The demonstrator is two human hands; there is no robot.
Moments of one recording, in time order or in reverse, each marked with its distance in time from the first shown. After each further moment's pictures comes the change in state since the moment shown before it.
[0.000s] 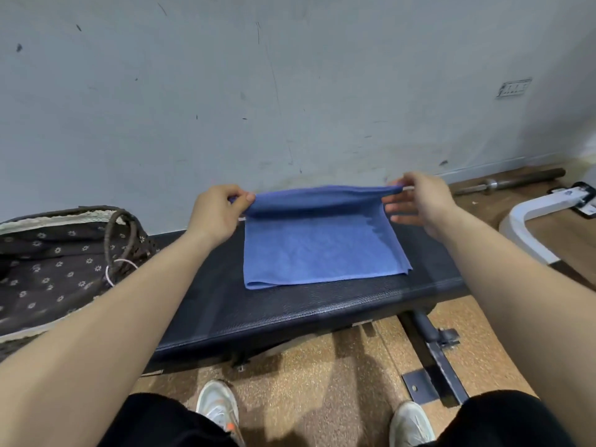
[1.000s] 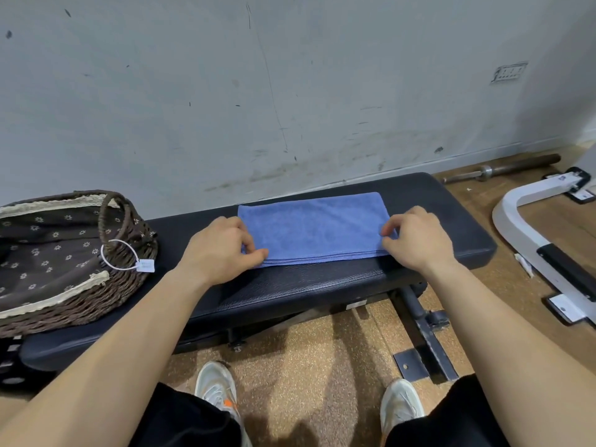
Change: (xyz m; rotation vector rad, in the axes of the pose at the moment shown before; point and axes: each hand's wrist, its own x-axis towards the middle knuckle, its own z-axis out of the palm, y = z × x) left_hand -0.078 -0.012 0.020 0.623 -0.238 0.218; right_hand -0.053 0.078 -0.018 -1.095 0.097 -0.303
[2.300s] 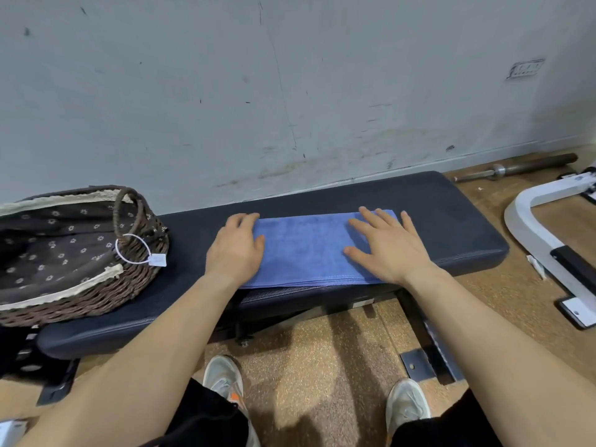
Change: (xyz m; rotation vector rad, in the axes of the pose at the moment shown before) left_hand 0.002 0.007 0.031 -0.206 0.104 -0.267; right_hand -0.010 -0.035 0.024 -0.233 -0.149 -0.352
